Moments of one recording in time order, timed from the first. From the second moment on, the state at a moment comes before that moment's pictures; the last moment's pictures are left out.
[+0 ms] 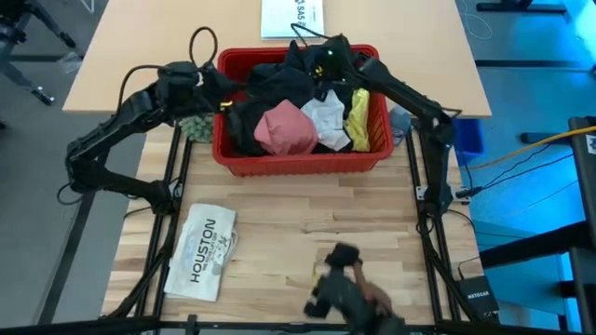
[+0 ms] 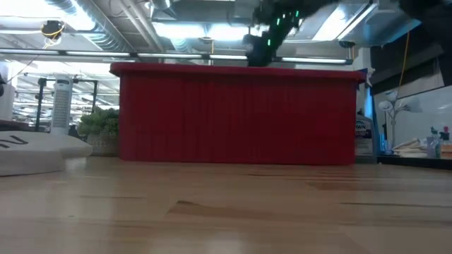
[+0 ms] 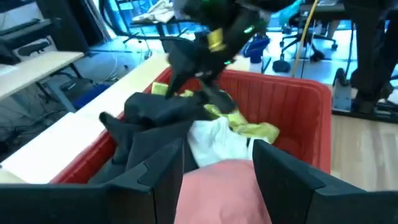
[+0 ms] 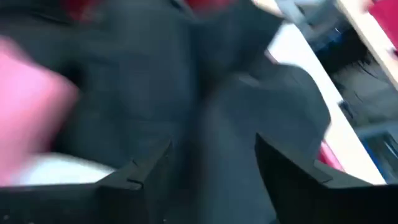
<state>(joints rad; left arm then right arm) 0.47 1.21 1.54 -0.66 -0.13 0.20 -0.73 2.00 2.01 -0.66 0.14 -0.48</state>
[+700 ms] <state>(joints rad) 0.60 1.24 1.54 -0.72 -0.13 0.26 -0.75 1.97 2.18 -0.71 -0.10 -0.17</state>
